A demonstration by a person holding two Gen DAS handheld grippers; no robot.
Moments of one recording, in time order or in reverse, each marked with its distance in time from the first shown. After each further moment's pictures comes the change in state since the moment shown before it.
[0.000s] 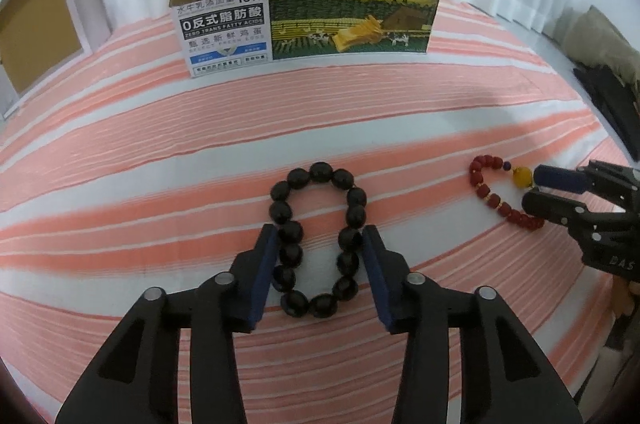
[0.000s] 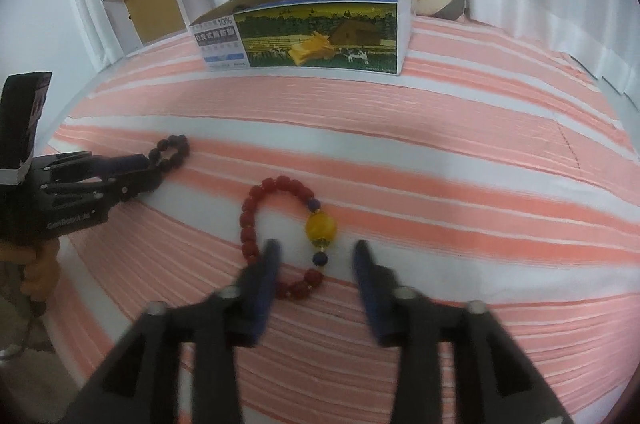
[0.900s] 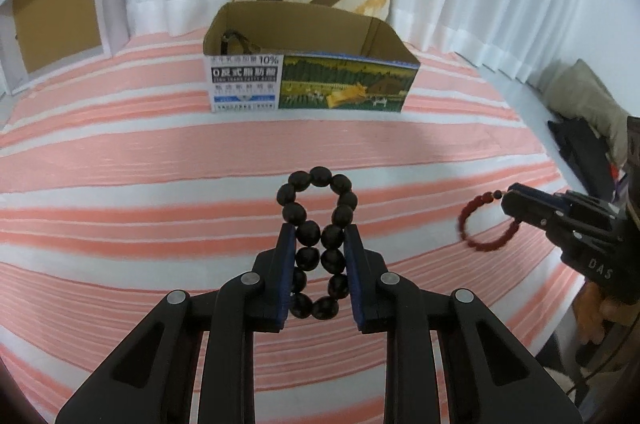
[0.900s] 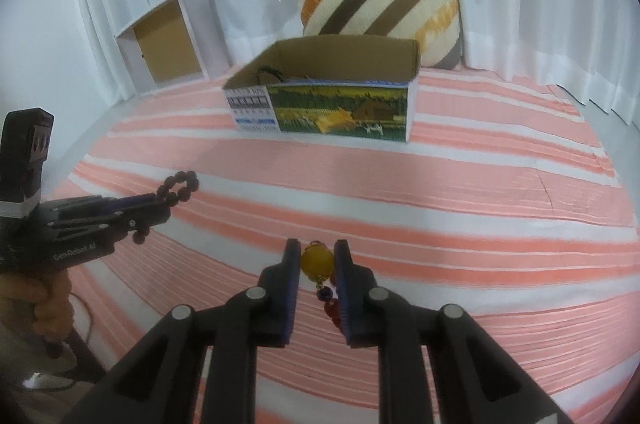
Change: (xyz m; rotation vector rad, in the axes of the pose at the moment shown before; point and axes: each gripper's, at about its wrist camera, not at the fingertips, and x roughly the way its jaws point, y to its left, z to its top) left arm -0.078 0.015 0.016 -0.121 -0.079 -0.089; right arm -0.071 0.025 0.027 0.039 -0.129 0.040
